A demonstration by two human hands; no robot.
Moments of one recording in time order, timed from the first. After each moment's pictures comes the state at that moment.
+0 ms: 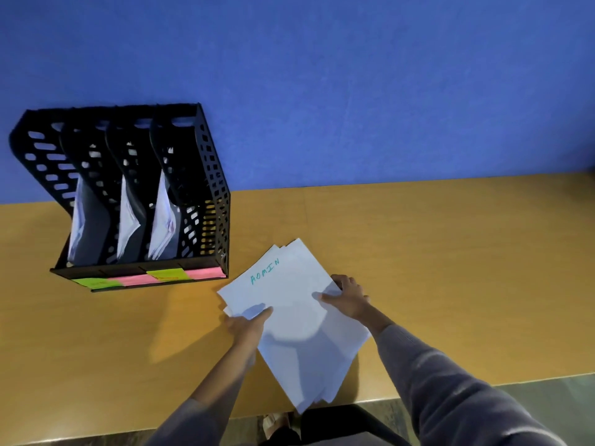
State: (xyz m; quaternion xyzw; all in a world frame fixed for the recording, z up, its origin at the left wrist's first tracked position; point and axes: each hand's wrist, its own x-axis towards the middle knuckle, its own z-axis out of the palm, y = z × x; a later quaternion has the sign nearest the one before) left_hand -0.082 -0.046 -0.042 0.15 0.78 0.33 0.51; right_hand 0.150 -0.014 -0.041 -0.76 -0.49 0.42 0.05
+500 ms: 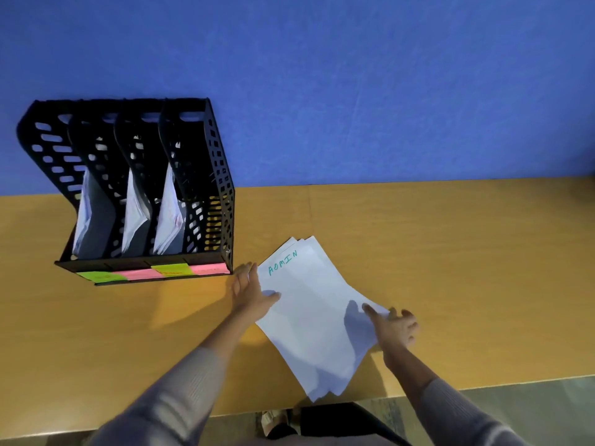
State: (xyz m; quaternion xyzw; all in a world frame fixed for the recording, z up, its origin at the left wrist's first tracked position) left_hand -0.097 -0.003 -0.023 0.61 0.72 0.07 0.34; right_hand 0.169 -0.086 -0.036 -0.90 -0.12 0.35 0.25
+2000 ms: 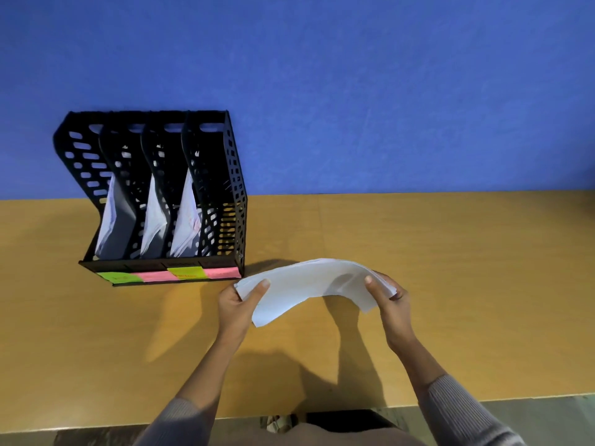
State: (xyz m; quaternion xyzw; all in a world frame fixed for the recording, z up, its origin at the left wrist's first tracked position) left_hand -0.127 -0.042 0.018 0.37 0.57 0.53 0.50; right_hand 0.151 -0.065 0.033 -0.56 -0.38 0.48 0.56
